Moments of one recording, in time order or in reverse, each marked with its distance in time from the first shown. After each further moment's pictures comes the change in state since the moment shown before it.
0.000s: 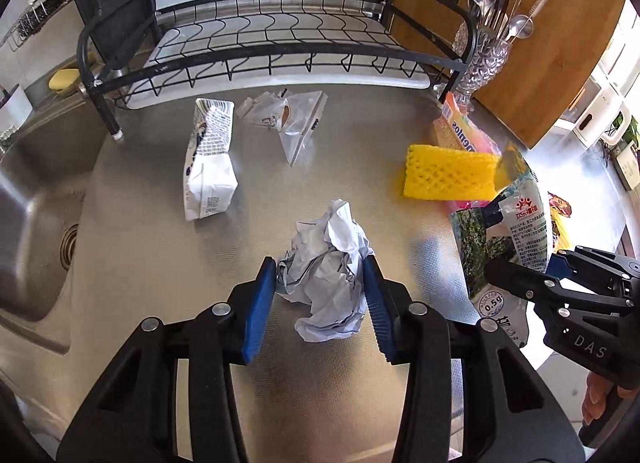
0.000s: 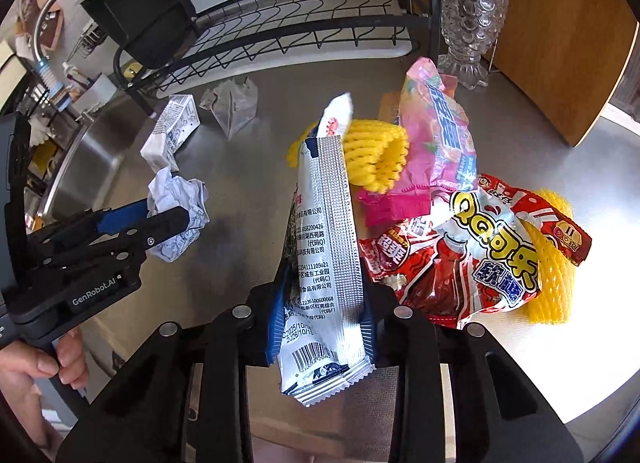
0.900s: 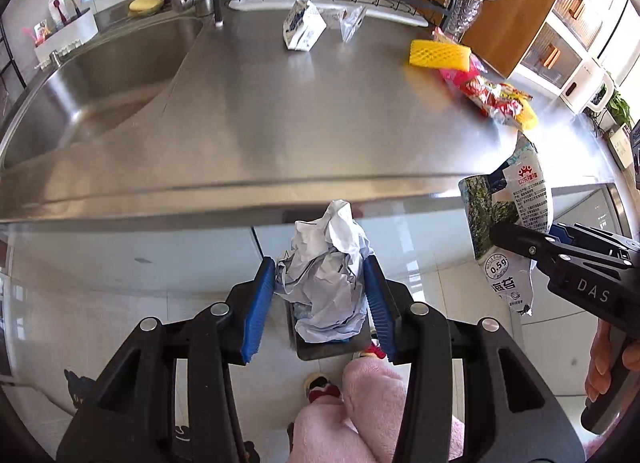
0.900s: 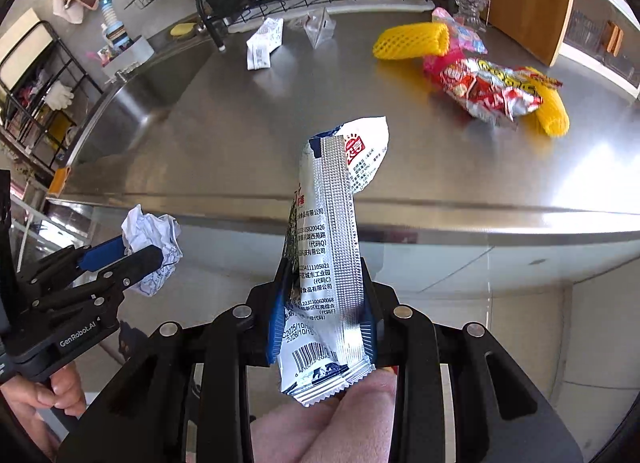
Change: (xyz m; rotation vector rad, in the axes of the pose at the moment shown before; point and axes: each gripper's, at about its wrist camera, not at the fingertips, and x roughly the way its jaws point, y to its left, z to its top) left arm -0.100 0.038 -0.195 -0.067 0.061 0.022; right arm -0.049 0.084 -0.157 0.022 0.025 0.001
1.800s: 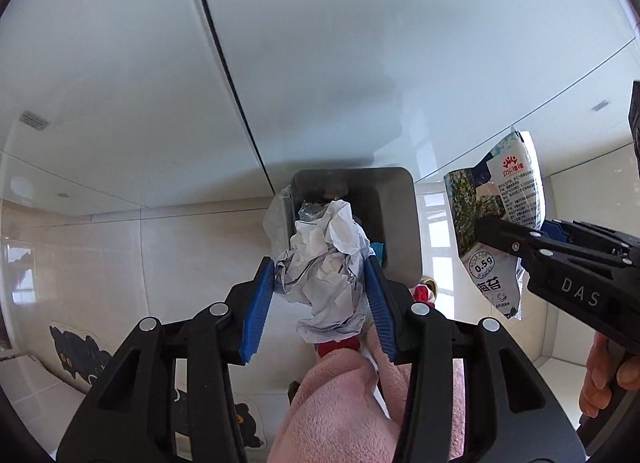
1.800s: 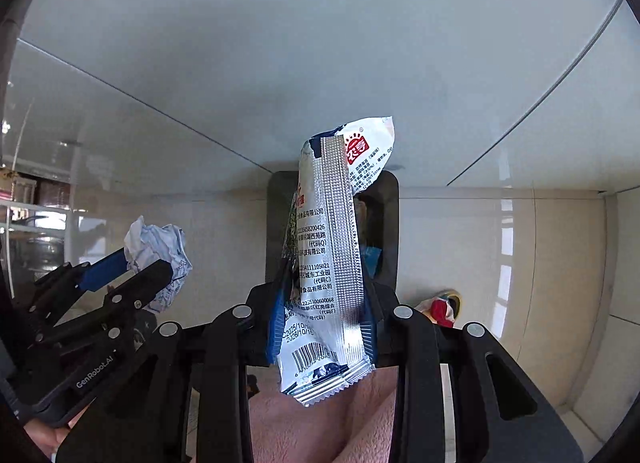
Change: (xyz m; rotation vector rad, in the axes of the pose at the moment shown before) left arm 0.245 0.015 -0.143 -0.001 0.292 0.045; right arm 0.246 -0.046 -0.136 0.113 0.292 -0.005
